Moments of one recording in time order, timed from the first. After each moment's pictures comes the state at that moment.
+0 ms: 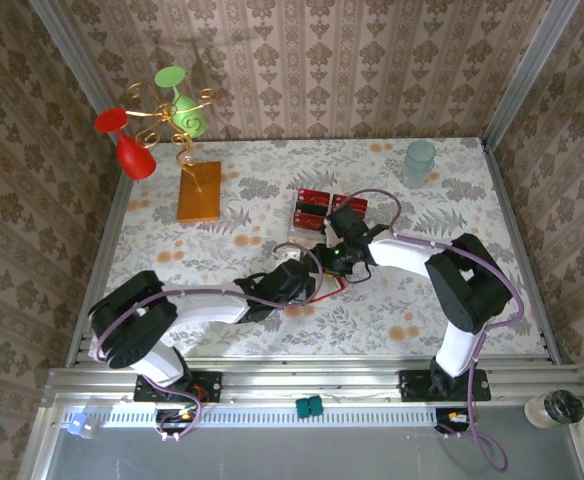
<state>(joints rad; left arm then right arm) -1.05 1.53 0.68 0.02 -0.30 -0.70 0.57 1.76 1.02 -0.30 -0.43 0.65</state>
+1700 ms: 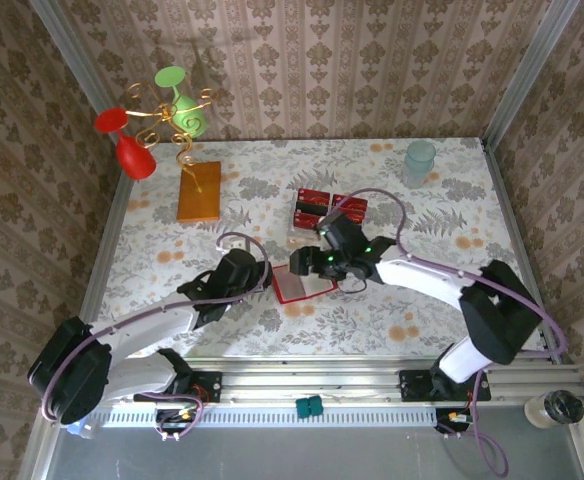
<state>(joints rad) -0.80 1.15 0.50 -0.10 -0.26 -0.71 0.69 1.54 0.96 -0.30 -0.23 0.75</state>
